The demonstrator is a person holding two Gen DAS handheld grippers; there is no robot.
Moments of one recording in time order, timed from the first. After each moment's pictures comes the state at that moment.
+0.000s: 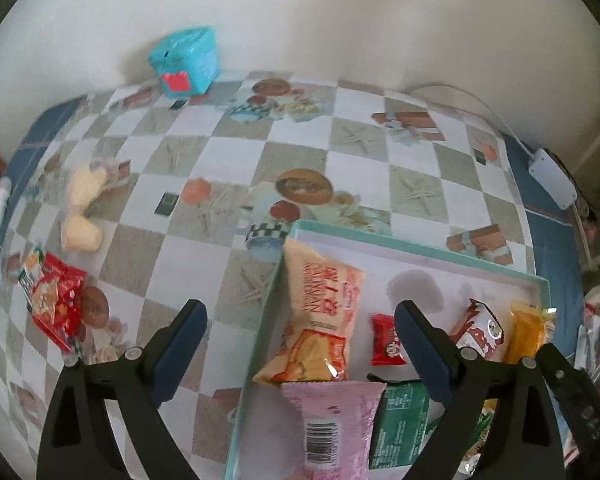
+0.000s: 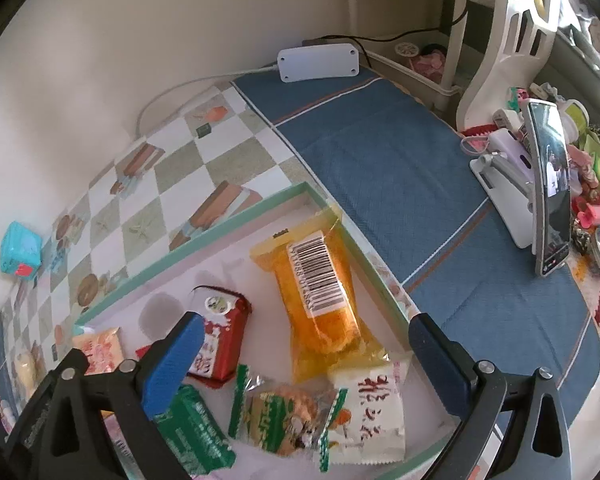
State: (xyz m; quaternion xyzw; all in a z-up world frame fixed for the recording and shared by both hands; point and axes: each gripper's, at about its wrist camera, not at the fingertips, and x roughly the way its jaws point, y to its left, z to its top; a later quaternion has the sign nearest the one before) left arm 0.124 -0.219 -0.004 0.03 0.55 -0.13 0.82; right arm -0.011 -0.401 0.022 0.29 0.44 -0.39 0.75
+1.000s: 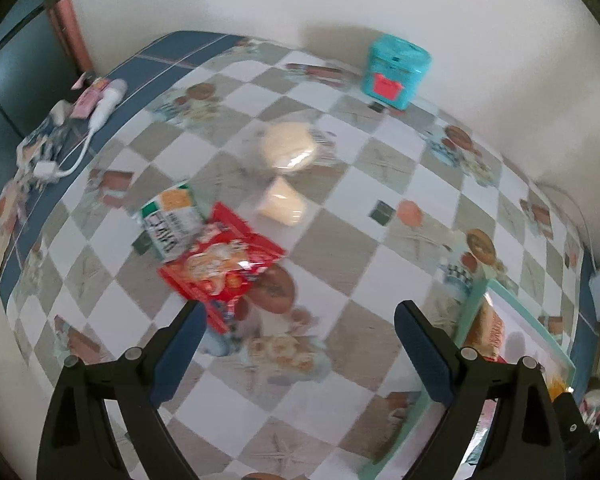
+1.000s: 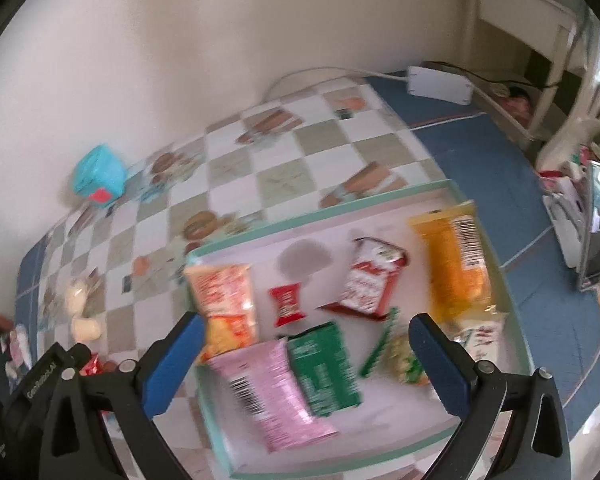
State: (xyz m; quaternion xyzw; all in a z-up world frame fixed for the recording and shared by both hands) left arm 0.145 -0.045 0.013 -0.08 0.56 0.04 0.82; right arm 0.043 -0.286 0.046 0.23 0.47 -0.27 0.81
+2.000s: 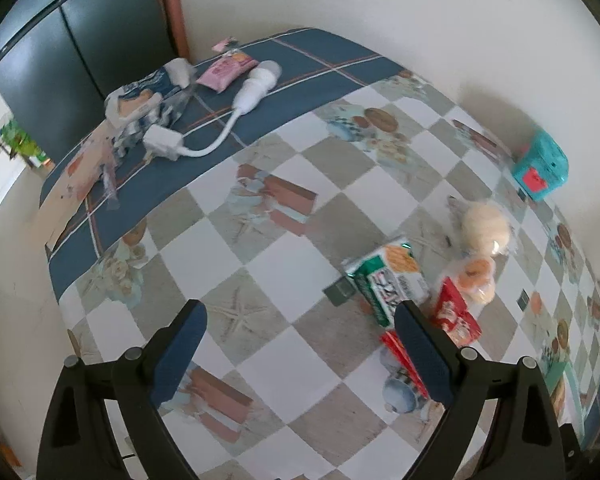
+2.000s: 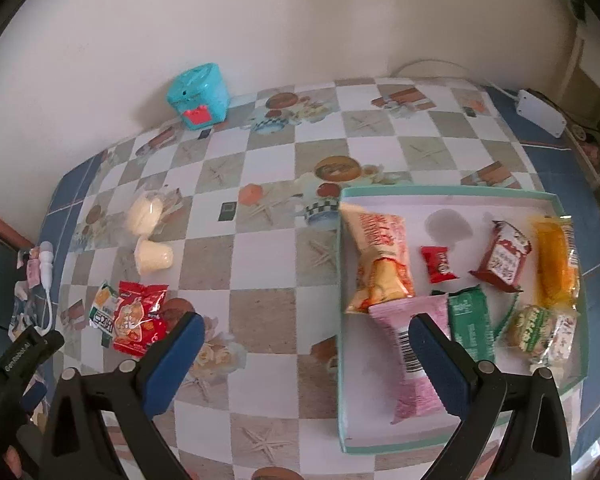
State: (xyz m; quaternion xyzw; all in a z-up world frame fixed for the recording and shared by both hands) left arm 0.151 0.129 0.010 -0.14 0.54 0.17 0.81; right arm 0.092 -0.174 0.027 0.17 0.51 -0.18 0.83
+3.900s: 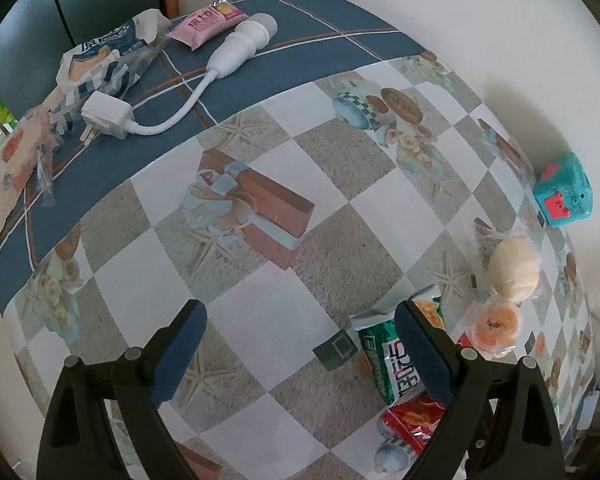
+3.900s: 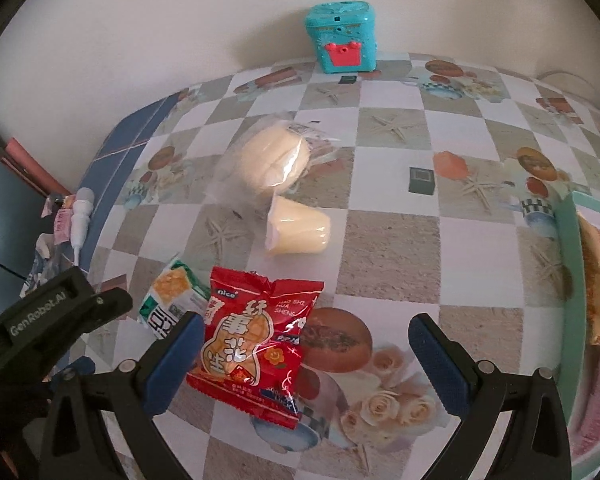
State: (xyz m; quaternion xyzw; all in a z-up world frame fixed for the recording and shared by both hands) left arm 0.208 0.153 -0.048 -0.20 0.58 0.13 0.78; right arm 0.178 -0.057 -0.045 0.15 0.51 -0.06 0.84
